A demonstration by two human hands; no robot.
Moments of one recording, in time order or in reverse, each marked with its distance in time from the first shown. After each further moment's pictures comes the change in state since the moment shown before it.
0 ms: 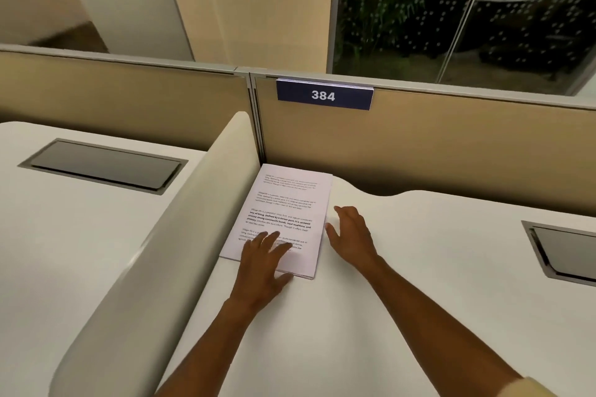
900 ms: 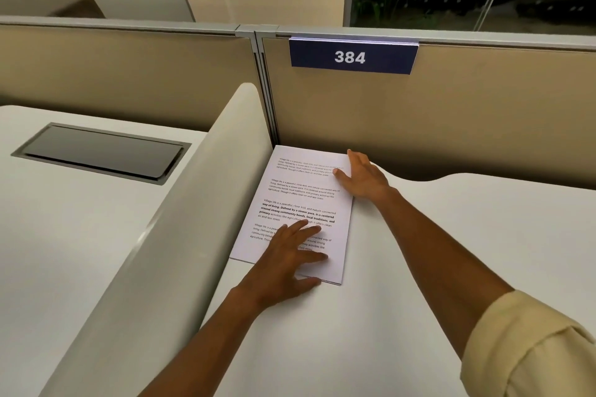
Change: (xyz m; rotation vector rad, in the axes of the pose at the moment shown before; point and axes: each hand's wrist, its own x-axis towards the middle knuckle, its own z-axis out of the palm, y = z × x) left_hand 0.035 -0.028 0.007 -0.110 -0.202 0.279; right_hand 0.142 -0.007 0.013 -0.091 -0.159 -0.010
